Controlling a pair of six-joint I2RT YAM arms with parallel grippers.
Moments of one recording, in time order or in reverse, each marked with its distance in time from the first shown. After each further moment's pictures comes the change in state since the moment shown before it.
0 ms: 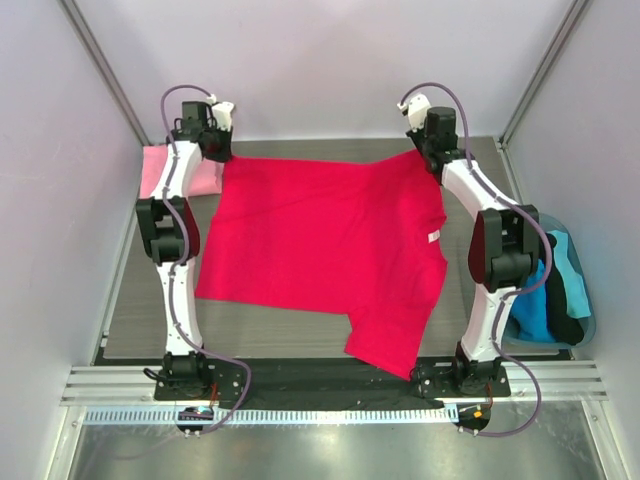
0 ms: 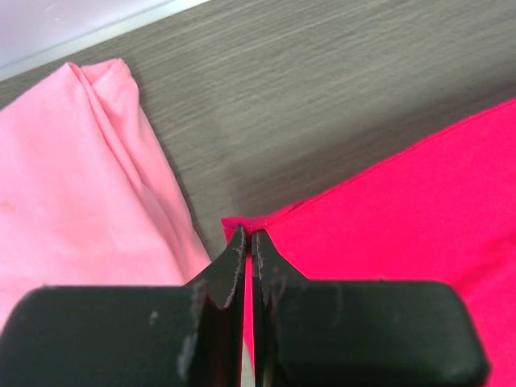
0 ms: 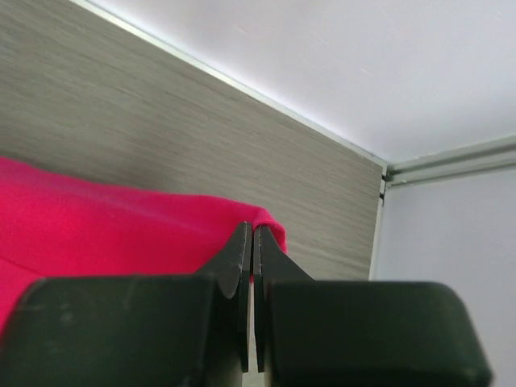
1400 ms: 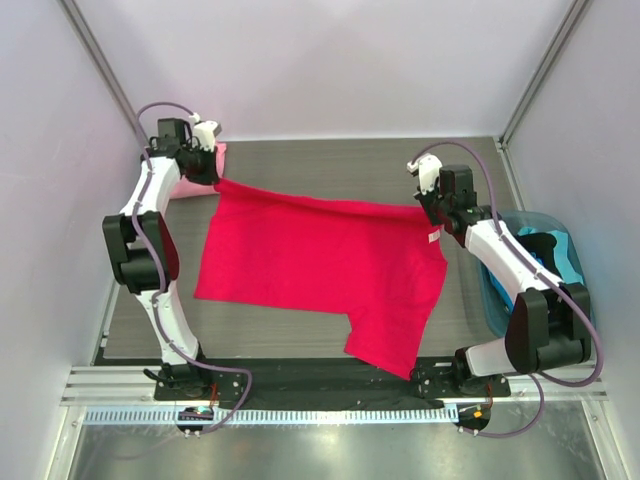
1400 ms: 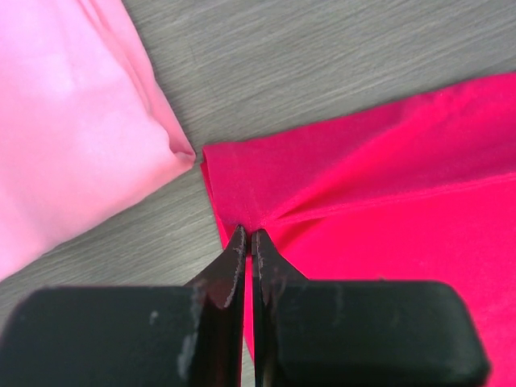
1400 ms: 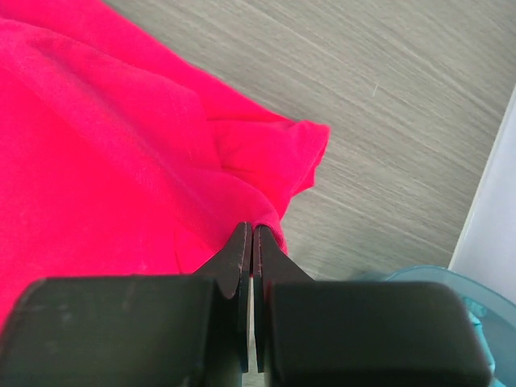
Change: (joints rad) left arm 0.069 -0.417 -0.536 0.015 0.091 0.046; right arm 0.034 -0.607 -0.642 -0.212 -0.122 0.129
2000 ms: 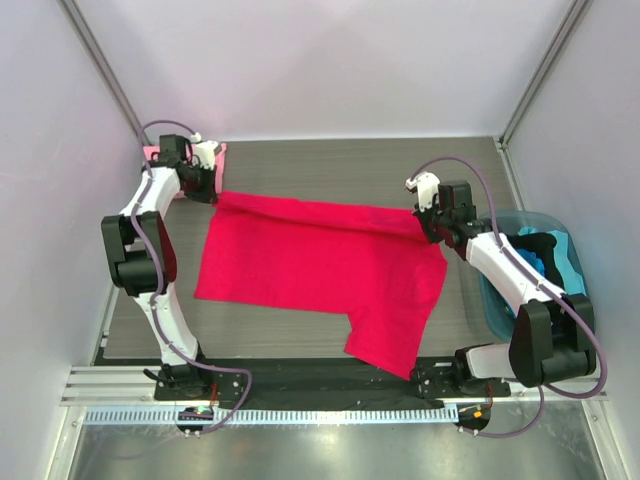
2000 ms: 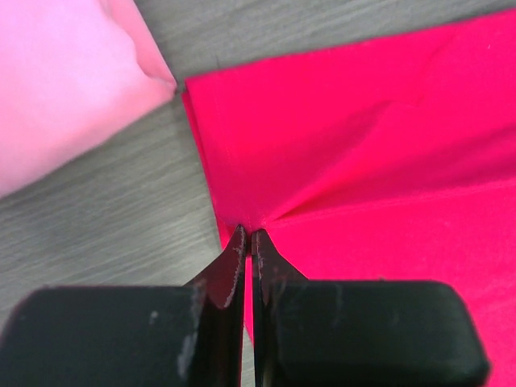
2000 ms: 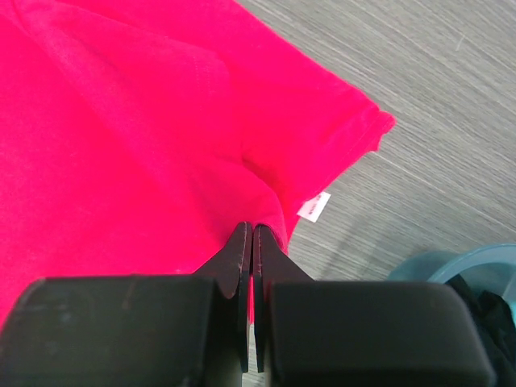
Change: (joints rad) left arm 0.021 -0.025 -0.145 -0.003 -0.015 0.041; right arm 0.009 -0.071 -0.117 -0.043 -0.078 0.042
